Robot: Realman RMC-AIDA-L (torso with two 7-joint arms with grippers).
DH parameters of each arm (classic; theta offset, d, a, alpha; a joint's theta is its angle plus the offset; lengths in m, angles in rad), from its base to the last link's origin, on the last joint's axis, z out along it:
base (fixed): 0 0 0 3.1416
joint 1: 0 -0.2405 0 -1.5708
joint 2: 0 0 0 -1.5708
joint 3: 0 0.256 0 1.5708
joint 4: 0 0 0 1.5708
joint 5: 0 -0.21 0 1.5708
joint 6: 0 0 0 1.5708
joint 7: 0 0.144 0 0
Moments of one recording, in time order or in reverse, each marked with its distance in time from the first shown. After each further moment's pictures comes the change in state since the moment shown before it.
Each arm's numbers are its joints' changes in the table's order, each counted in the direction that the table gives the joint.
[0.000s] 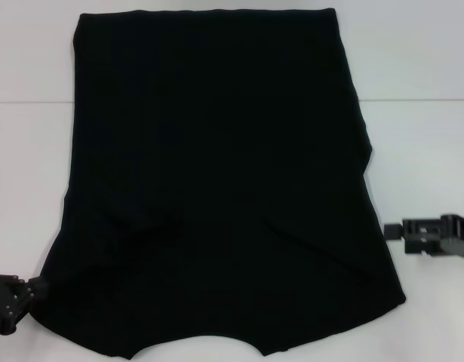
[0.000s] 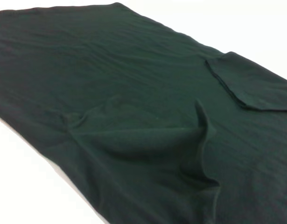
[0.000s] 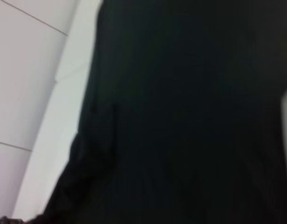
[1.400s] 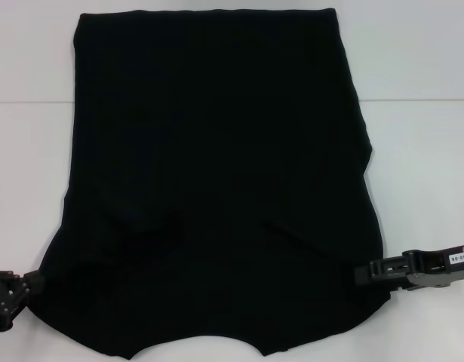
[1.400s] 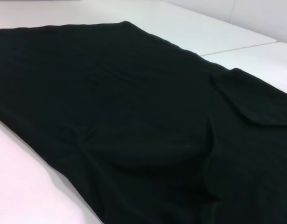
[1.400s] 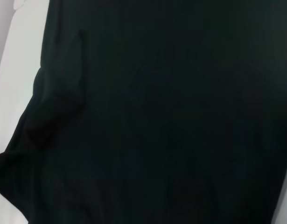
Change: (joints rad) left arm -0.002 -0.003 -0.056 0.026 0.025 0.017 0.043; right arm -0.084 -0.060 0.000 -0.037 0.210 0.019 0.038
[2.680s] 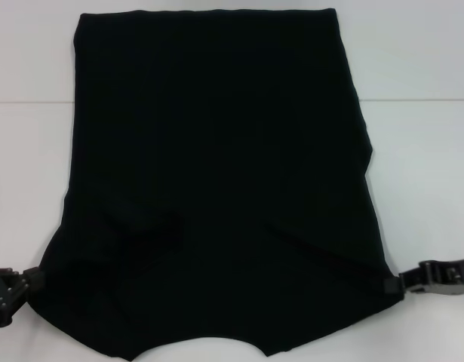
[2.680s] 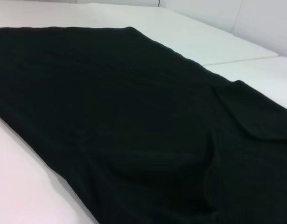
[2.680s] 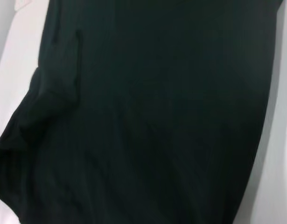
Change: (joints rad) left arm 0.000 -0.002 -0.009 -0.012 0.013 0.036 -0.078; right arm 0.045 0.002 0.066 0.009 0.032 -0.016 -0.083
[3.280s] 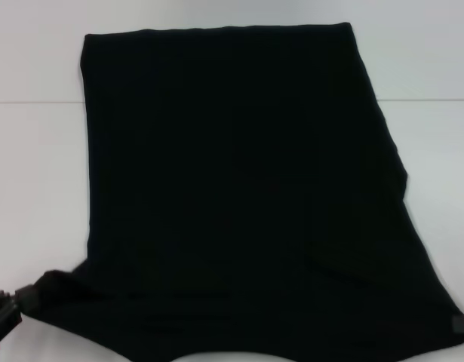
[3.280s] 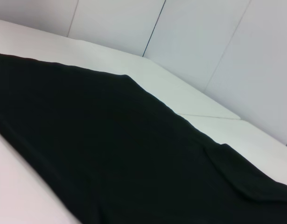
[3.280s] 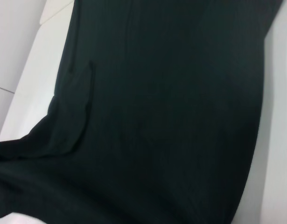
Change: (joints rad) left arm -0.047 -0.001 -0.183 0.041 0.003 0.234 -0.033; right arm 0.180 0.071 0.166 0.005 0.005 -0.170 -0.232
